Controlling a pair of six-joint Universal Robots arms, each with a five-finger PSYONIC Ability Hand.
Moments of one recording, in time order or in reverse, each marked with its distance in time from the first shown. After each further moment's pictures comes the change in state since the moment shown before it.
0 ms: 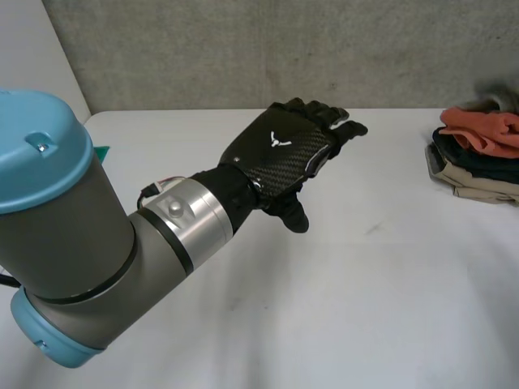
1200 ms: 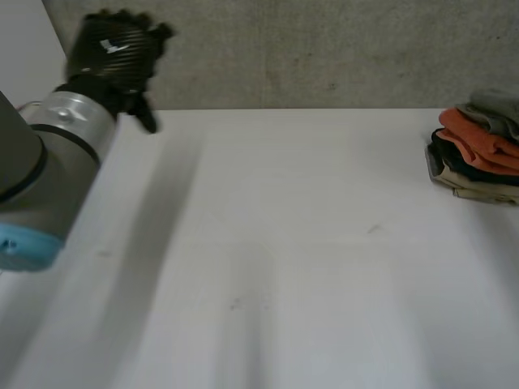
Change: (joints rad) left arm 0.307 0.043 0.079 0.006 -0.420 0.261; right arm 0.180 -0.945 0.728 0.309 0.194 -0.385; left_hand 0.000 0.000 0.000 0.000 0.000; right_hand -0.772 -0.921 -0.944 -0.976 -0.870
